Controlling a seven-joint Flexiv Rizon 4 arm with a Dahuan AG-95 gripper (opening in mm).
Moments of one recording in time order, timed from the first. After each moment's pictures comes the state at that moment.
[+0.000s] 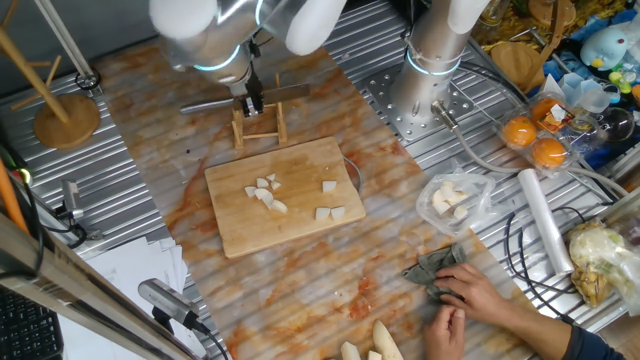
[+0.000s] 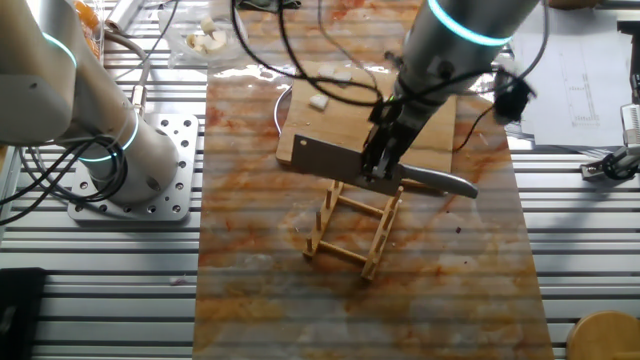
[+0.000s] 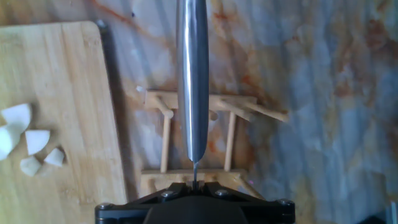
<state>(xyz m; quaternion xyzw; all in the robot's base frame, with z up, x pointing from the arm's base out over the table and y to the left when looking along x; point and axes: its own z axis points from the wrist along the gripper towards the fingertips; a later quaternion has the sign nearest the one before) 0.429 -0.080 0.133 -0.14 -0.98 0.11 0.12</state>
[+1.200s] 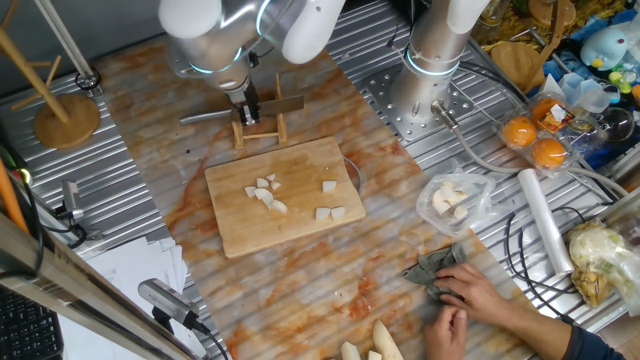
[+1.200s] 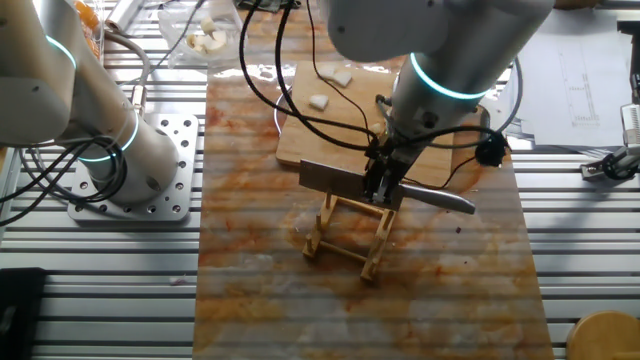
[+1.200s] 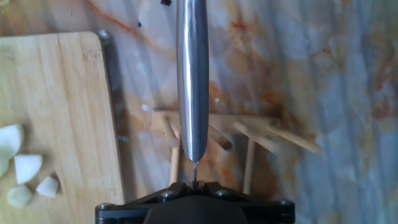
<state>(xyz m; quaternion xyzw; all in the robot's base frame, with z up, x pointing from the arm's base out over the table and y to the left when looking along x) 0.441 -0.088 0.079 -0.13 -0.98 0.09 0.10</state>
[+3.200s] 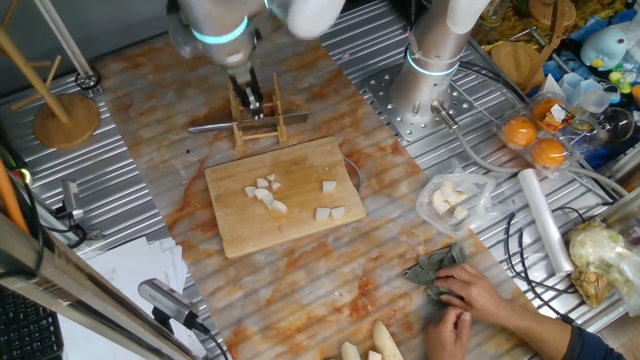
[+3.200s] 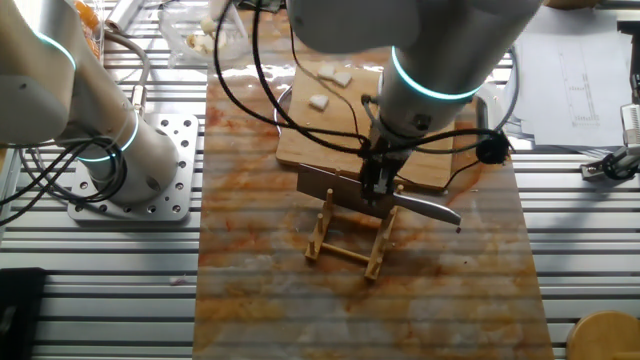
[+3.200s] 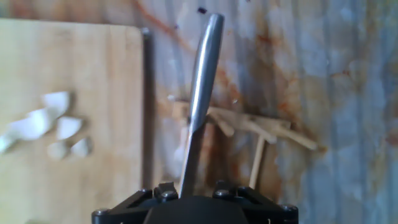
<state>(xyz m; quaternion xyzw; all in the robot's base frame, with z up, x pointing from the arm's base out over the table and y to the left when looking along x) 0.430 -0.073 0.151 -0.05 -1.00 0.01 0.08</state>
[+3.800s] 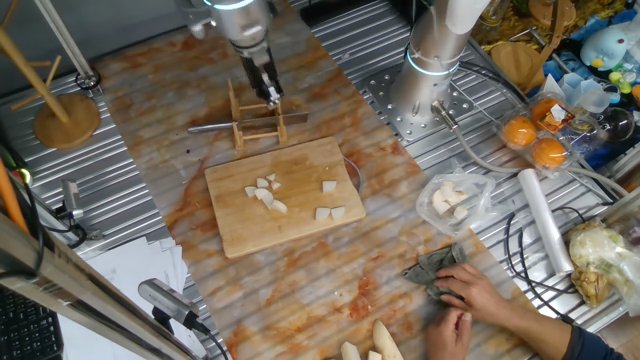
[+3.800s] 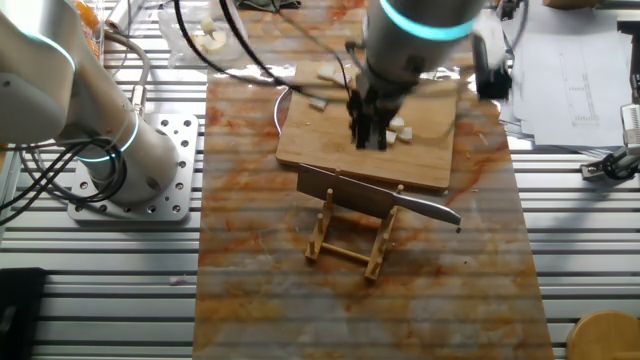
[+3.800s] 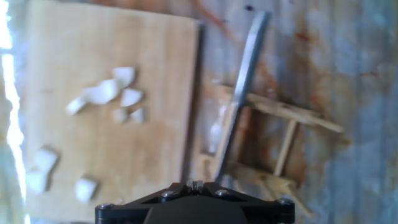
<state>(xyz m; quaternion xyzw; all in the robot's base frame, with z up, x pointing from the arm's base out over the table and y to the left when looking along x) 0.415 -0.017 0.192 0.01 -1.00 -0.01 0.07</state>
